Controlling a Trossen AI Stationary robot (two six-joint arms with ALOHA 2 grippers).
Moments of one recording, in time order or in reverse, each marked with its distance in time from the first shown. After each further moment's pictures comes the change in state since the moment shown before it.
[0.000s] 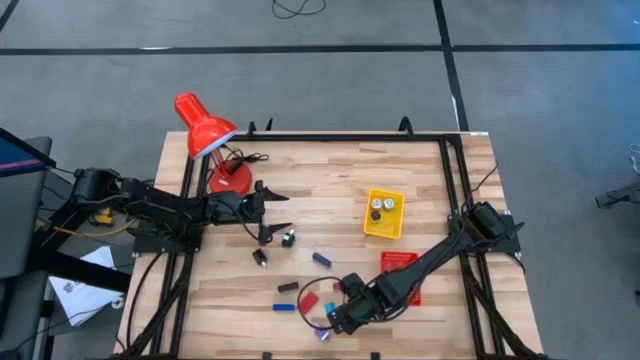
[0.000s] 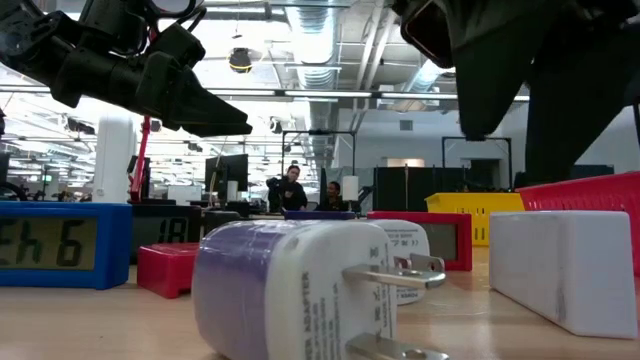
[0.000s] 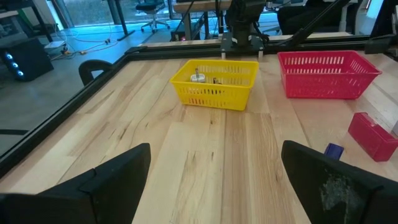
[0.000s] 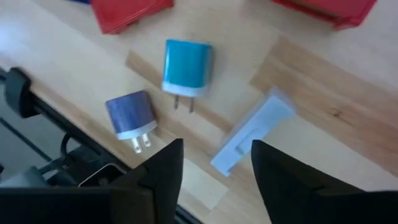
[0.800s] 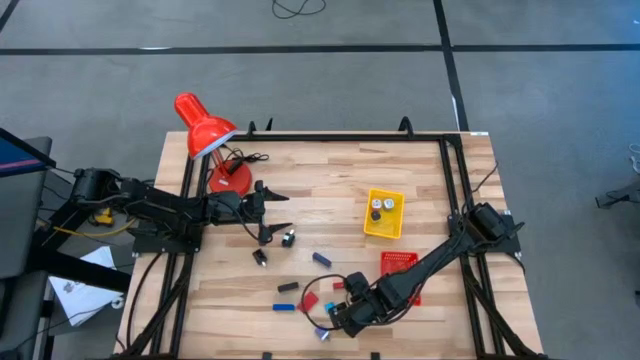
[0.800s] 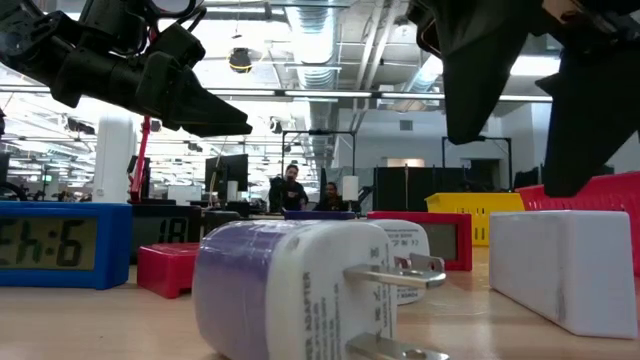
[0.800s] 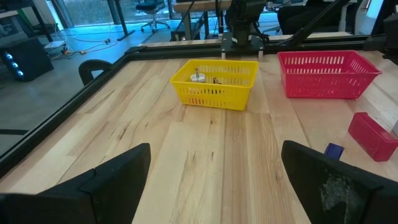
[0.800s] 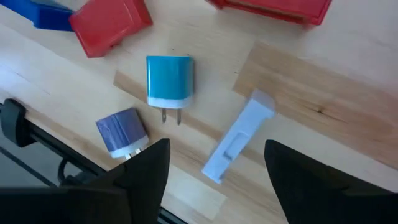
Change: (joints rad) left arm 0.000 0.000 0.000 0.000 0.000 0.000; right arm 0.020 0.001 0.000 -0.034 0.059 0.120
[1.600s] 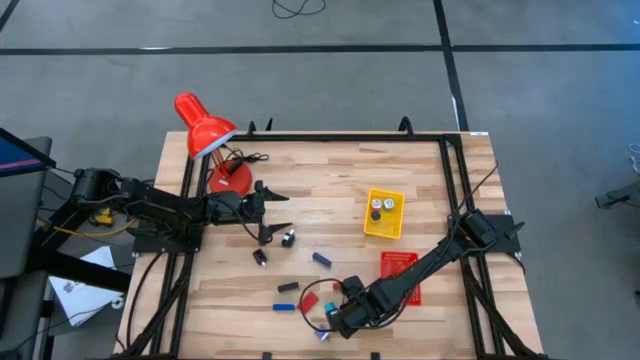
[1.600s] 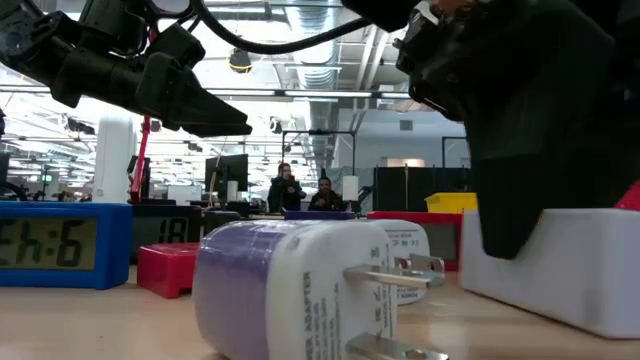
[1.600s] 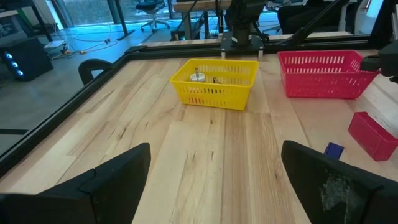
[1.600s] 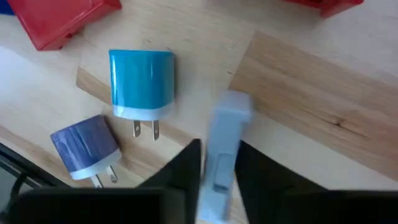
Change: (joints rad) left arm 0.000 0.000 0.000 -0.001 0.000 0.000; right arm -0.006 0.086 0.000 0.047 -0.032 -0.022
